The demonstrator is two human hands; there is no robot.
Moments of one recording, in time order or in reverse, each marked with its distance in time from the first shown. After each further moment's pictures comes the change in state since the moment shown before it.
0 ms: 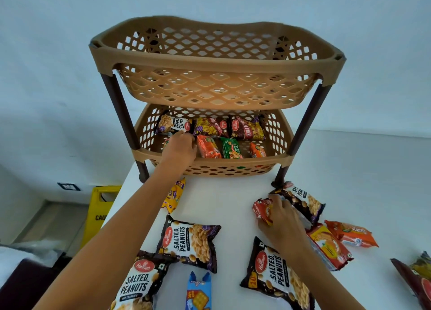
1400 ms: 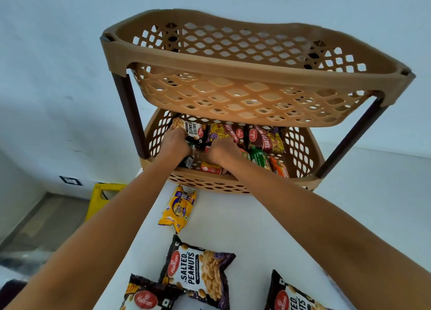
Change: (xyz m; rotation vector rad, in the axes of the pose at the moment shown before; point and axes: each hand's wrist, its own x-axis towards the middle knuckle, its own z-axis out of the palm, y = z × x) left_hand 0.067 -0.049 -0.001 -0.076 0.056 -0.202; right_hand 0.195 -0.195 0.003 -0.075 -0.228 -0.086
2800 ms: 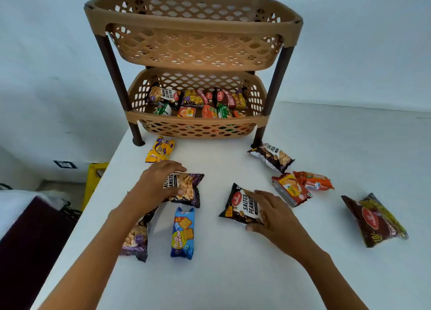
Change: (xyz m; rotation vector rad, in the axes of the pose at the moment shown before) left_hand -0.234 -0.061 0.018 -0.036 -0.211 0.511; right_hand -0.305 0.245 0.094 0.106 0.140 -0.359
